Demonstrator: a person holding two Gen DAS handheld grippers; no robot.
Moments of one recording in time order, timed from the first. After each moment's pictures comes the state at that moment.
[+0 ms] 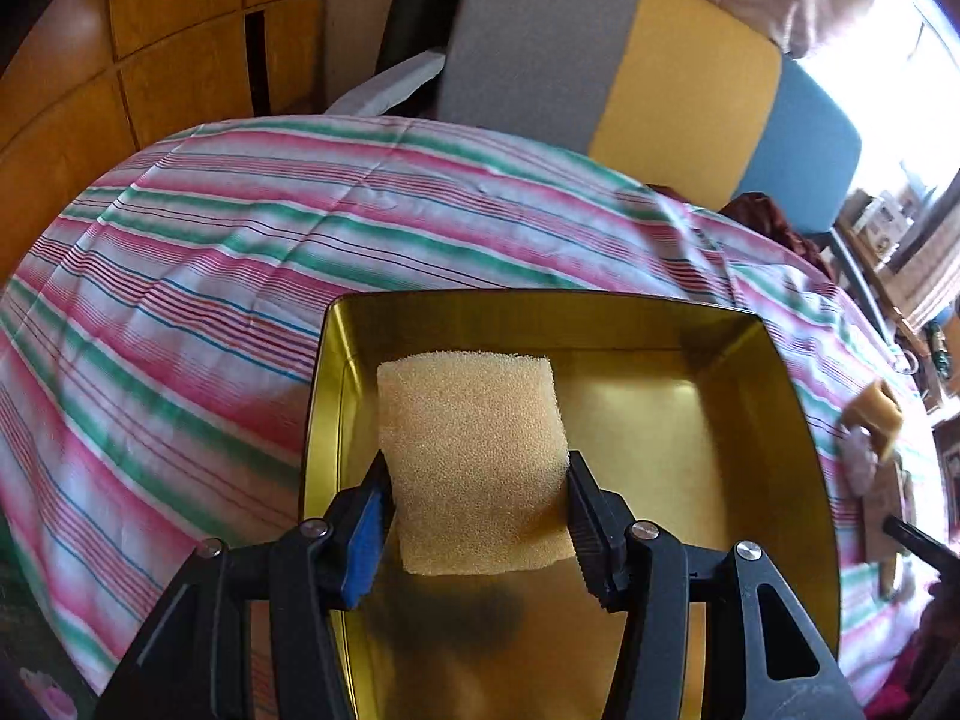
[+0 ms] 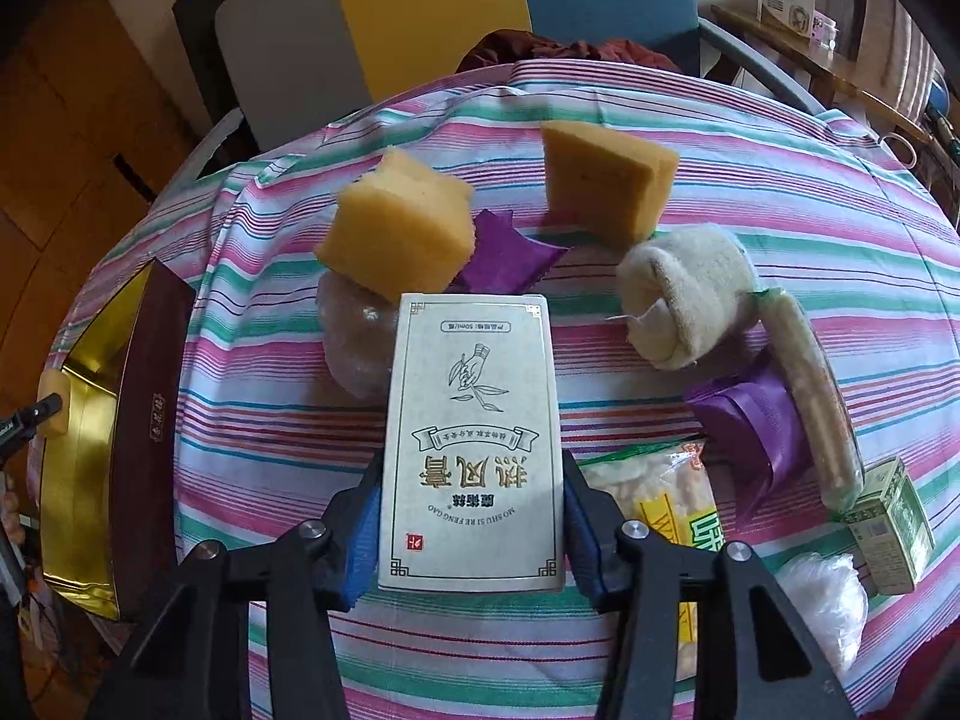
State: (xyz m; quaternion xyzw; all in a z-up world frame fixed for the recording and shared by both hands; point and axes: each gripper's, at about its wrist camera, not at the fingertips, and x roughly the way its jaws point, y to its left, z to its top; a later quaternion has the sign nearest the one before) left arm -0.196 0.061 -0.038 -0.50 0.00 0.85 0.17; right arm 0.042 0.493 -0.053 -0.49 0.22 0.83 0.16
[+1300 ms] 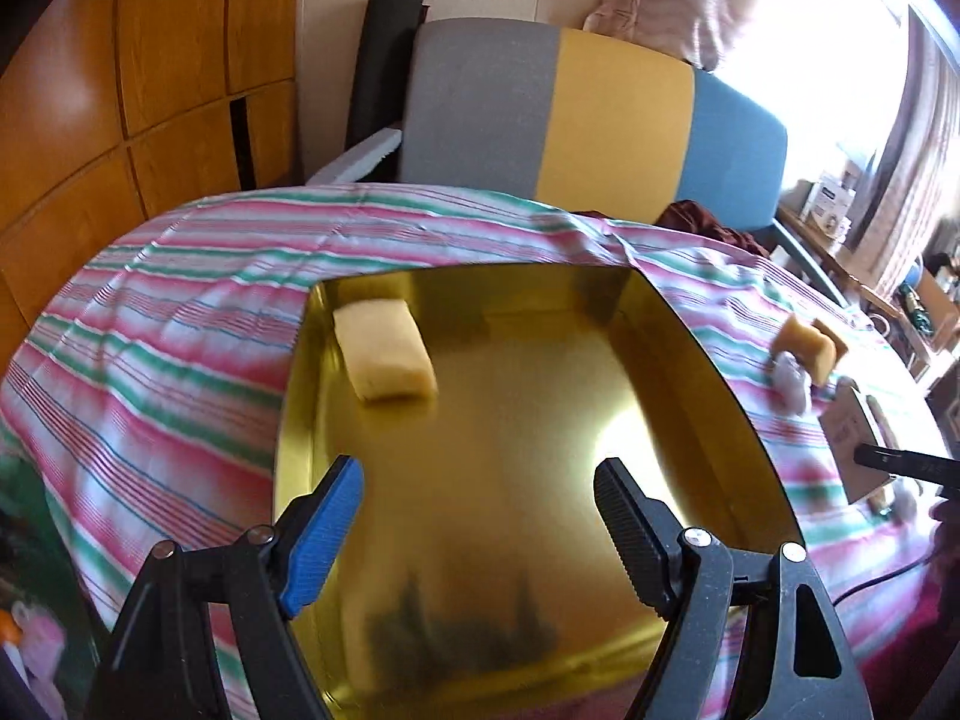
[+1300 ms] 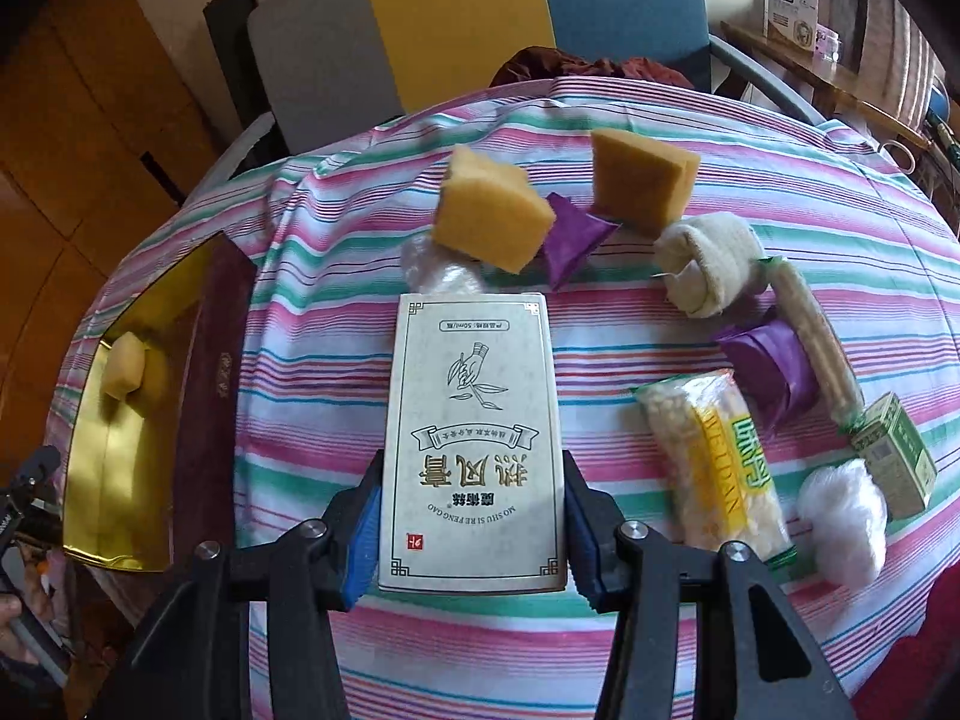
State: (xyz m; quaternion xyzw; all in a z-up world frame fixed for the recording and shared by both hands) left arm -0.063 0.058 -0.008 -0.40 0.03 0.89 0.20; right arm 0.070 0.441 -0.032 -0.47 0.22 0.84 0.14
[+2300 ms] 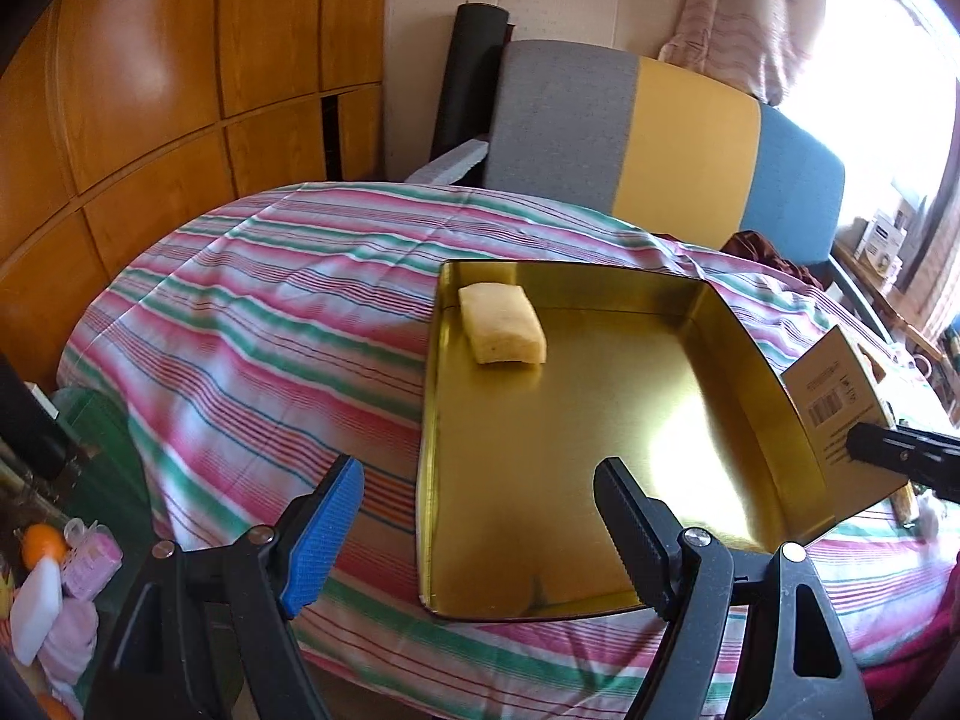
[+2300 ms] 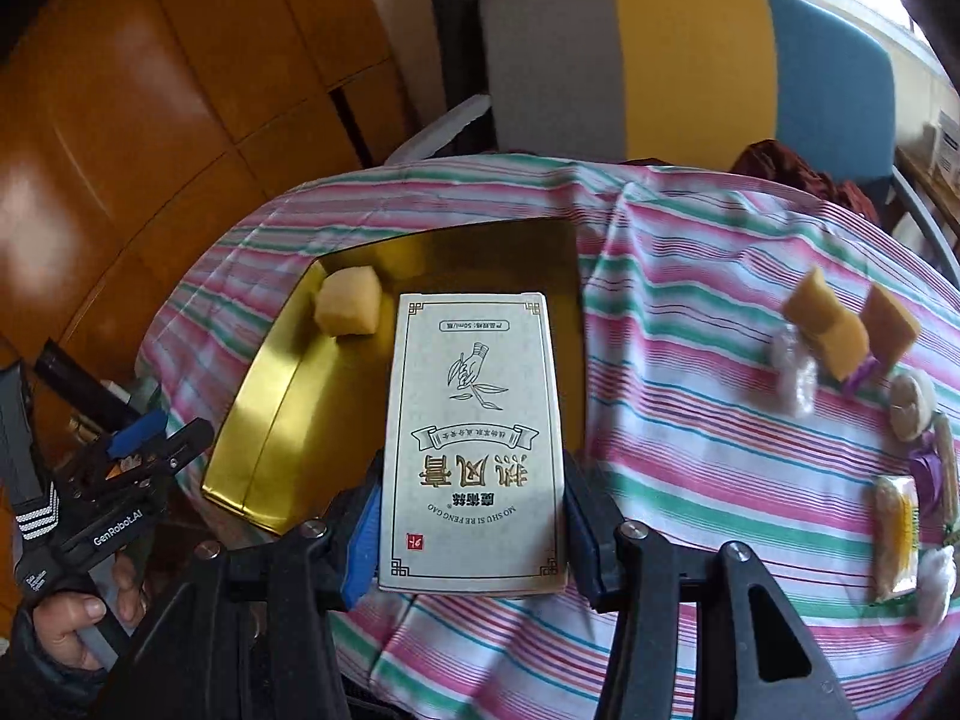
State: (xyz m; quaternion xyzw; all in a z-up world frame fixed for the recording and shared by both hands) left arm -0.024 -0.006 -0.002 -0.39 0.01 0.91 0.11; right arm 0.015 0.255 0.024 -0.45 0.12 0.88 -0.02
